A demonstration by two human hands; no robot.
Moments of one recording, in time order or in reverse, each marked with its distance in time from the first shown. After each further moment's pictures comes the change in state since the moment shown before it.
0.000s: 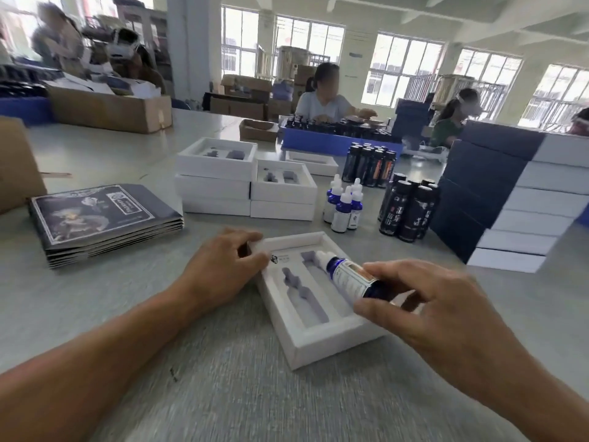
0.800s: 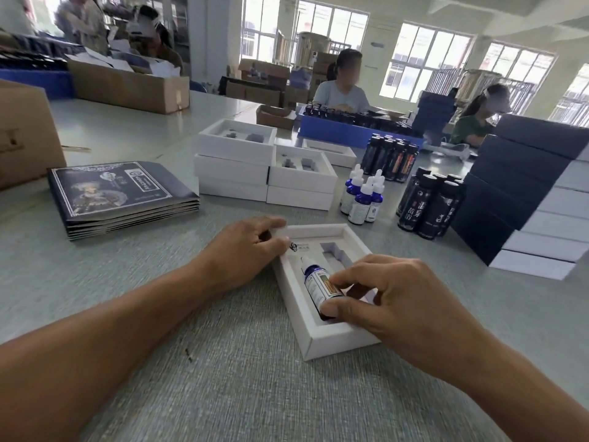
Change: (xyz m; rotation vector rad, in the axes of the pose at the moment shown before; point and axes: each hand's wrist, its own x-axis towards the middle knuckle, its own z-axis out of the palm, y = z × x) left_hand 0.006 -0.010 0.003 -0.043 -0.076 0.066; right_hand 0.028 -0.020 0.032 -0.003 -0.231 -0.067
